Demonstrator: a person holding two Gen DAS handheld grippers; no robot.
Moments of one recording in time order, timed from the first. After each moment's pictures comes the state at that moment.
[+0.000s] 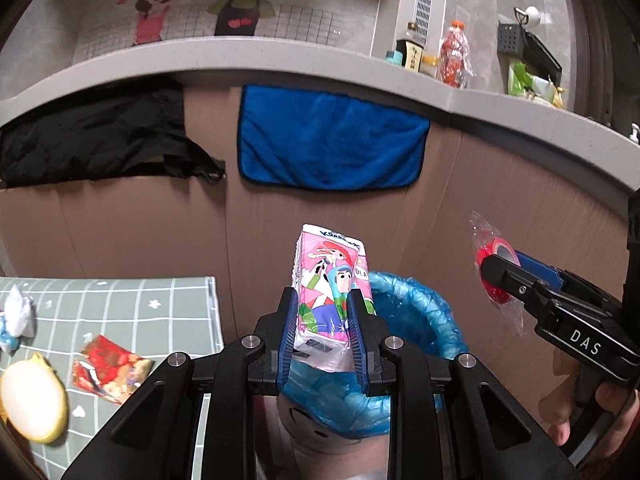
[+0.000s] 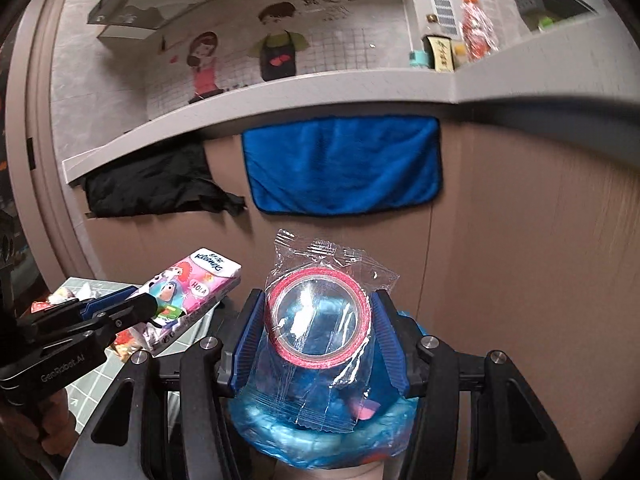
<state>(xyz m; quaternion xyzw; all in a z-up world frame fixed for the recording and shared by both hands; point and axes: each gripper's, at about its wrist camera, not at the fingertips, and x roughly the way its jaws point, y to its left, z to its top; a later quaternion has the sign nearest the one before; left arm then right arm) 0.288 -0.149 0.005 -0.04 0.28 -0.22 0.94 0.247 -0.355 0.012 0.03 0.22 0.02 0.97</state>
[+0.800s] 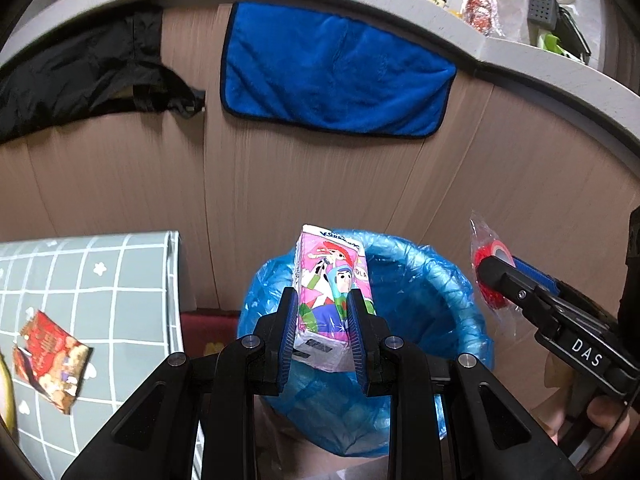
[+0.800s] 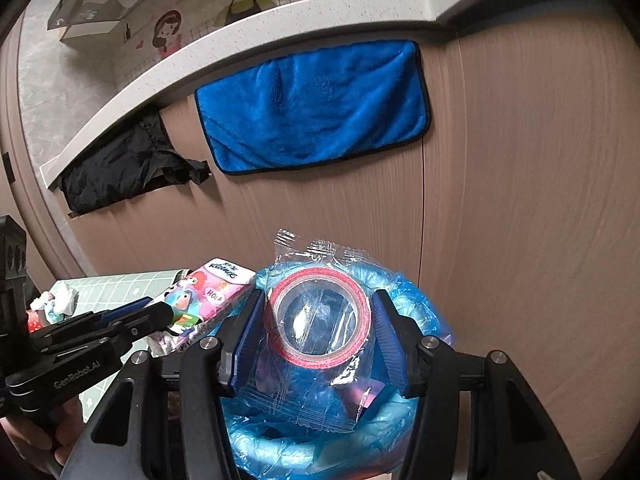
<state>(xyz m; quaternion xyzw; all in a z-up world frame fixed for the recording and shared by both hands) 0.346 -0.177 -0.050 -0.06 0.36 -0.22 0.90 0.301 -0.390 -0.043 0.07 0.28 0.01 0.96</state>
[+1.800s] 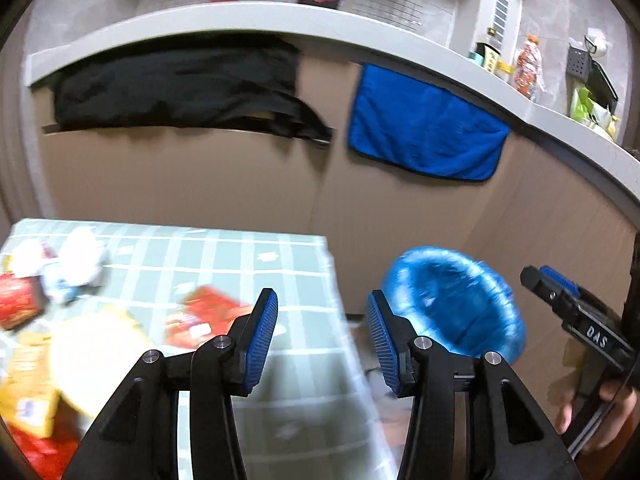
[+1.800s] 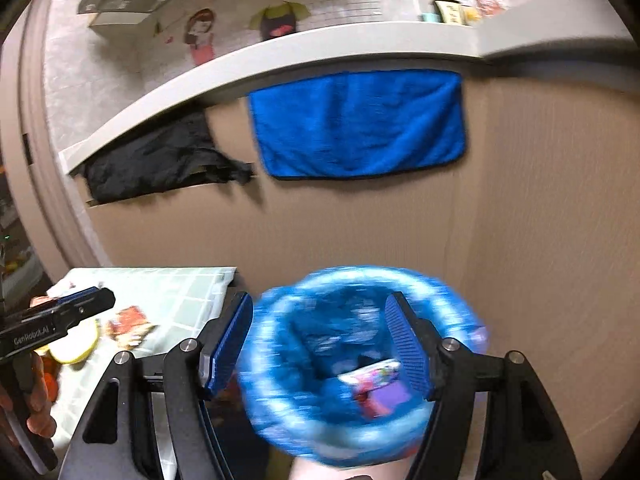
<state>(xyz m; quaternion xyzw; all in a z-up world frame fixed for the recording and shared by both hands) 0.275 -0.018 -0.007 -0.08 0.33 -0.13 0.93 0.272 -0.320 -0.017 0.05 0.26 0.05 0.96</state>
